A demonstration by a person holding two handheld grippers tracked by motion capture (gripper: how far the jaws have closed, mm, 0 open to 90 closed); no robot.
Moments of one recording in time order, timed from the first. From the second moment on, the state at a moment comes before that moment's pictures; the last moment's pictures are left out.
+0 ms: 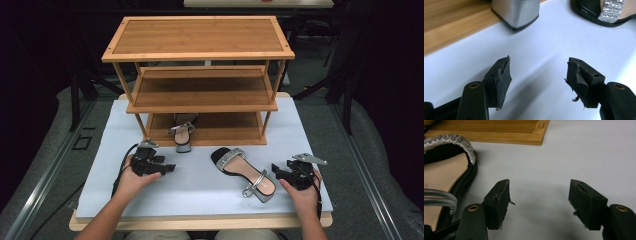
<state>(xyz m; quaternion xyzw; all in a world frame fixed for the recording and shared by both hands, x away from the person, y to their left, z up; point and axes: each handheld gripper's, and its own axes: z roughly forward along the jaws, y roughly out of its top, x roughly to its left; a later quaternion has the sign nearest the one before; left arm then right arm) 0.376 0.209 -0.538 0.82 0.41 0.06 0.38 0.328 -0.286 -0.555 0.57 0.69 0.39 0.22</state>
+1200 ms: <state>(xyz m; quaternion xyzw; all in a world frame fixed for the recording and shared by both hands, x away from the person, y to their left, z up) 0.344 0.243 -0.543 0.81 0.43 0.09 0.38 0.343 -0.255 -0.477 0.49 0.79 0.35 0.14</state>
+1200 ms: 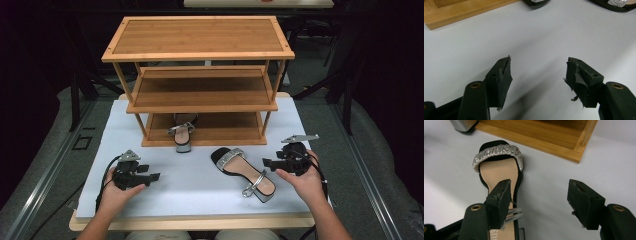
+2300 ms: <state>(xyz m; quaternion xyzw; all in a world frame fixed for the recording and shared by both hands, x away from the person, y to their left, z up) 0.344 0.245 -0.546 0.81 0.43 0.09 0.38 0.370 -0.175 -0.466 0.40 0.89 0.21 0.07</state>
